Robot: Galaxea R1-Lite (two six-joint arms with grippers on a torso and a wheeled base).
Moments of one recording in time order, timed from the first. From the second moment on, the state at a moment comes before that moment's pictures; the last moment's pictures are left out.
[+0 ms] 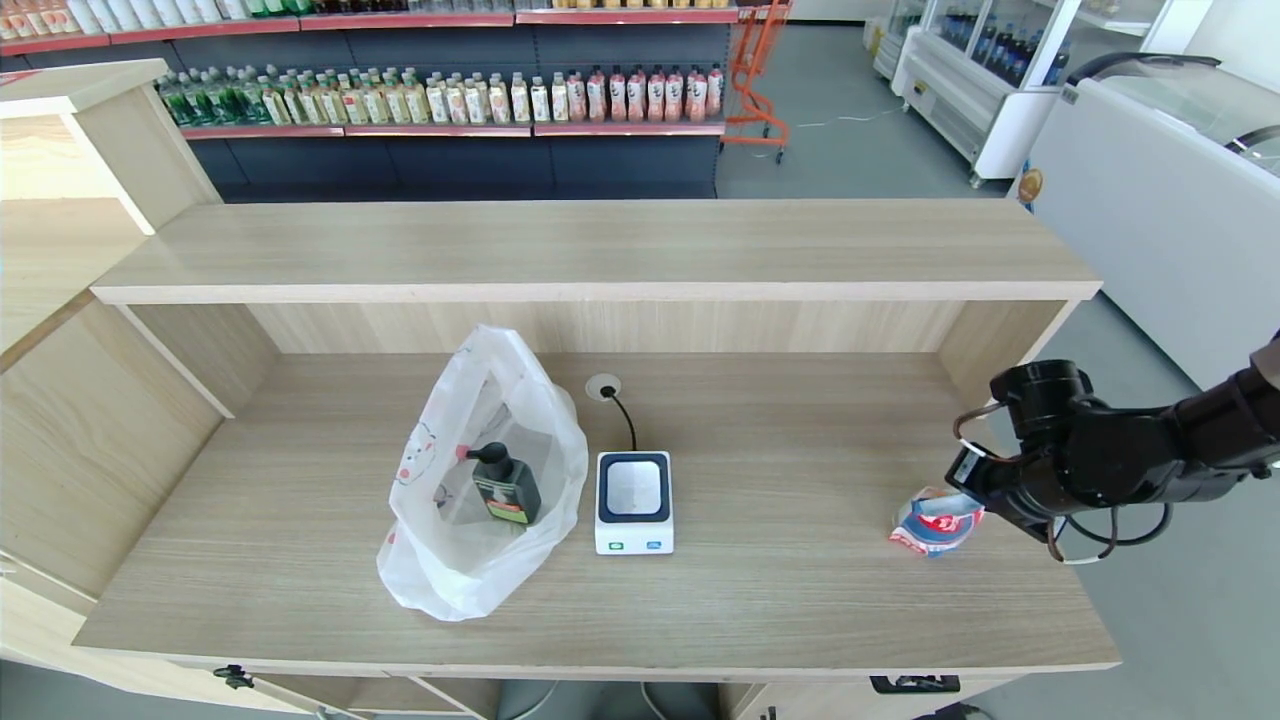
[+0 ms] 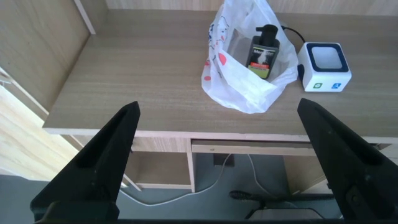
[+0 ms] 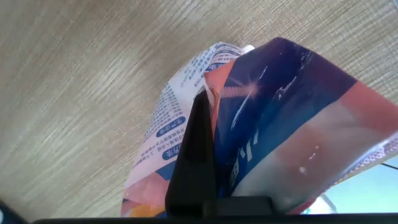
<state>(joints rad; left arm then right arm) 0.00 0.00 0.00 0.00 -0.01 -0.01 0.02 2.07 -1.02 -0.19 -0.18 0.65</state>
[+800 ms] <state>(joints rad) 0.00 0.00 0.00 0.00 -0.01 -0.01 -0.07 1.66 -0.96 -0.24 1.12 -0.12</state>
